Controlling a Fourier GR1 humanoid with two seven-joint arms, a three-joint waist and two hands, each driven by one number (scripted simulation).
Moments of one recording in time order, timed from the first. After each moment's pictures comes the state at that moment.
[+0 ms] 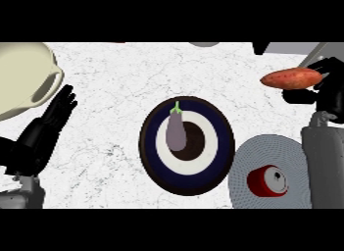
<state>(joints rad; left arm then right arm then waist) -0.09 0.18 0.06 -1.69 0.00 -0.12 0.19 -0.51 -0.15 -0.28 -1.36 1.16 -0.26 0.59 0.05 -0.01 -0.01</state>
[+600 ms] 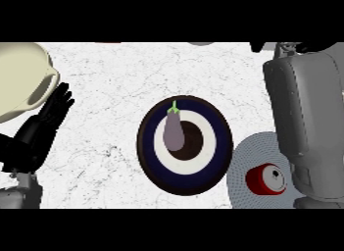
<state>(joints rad) -0.11 0.19 0.09 -1.67 0.01 -0.12 0.19 -1.02 -0.08 -0.24 -1.19 1.58 -0.20 1.04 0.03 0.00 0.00</state>
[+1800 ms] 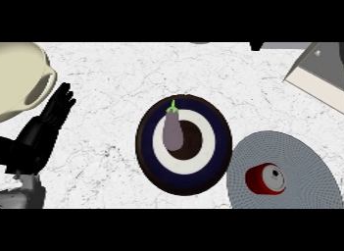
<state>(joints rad) -0.10 0.17 0.08 -1.69 -0.02 -0.11 0.18 -1.14 -0.41 -0.36 -0.79 1.54 -0.33 0.80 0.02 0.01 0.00</state>
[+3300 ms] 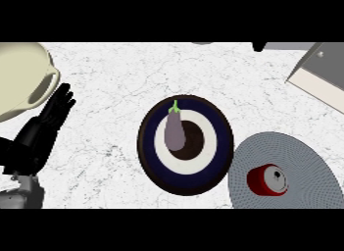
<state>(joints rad) -0.09 0.17 0.09 -1.70 -0.01 -0.12 0.20 -1.31 -0.64 -0.40 -0.27 1.47 -0.17 0.39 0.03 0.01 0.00</state>
